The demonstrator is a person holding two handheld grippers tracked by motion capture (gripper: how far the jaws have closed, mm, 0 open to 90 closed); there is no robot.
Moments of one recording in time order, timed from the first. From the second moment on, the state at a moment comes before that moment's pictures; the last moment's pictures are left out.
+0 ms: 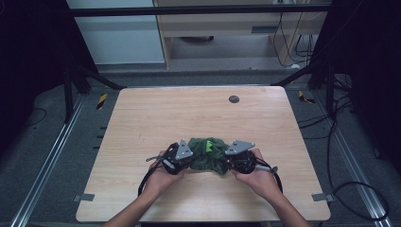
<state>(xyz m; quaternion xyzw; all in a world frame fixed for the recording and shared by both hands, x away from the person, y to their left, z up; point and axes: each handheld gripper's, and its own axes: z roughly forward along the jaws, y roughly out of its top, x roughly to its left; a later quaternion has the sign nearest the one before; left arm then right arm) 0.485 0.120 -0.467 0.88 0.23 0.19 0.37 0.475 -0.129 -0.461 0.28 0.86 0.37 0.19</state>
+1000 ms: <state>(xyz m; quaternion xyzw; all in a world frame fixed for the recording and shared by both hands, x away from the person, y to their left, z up) 0.464 0.138 -0.475 0.86 0.24 0.20 0.40 0.454 -0.137 -0.470 0.26 0.86 0.38 0.20</state>
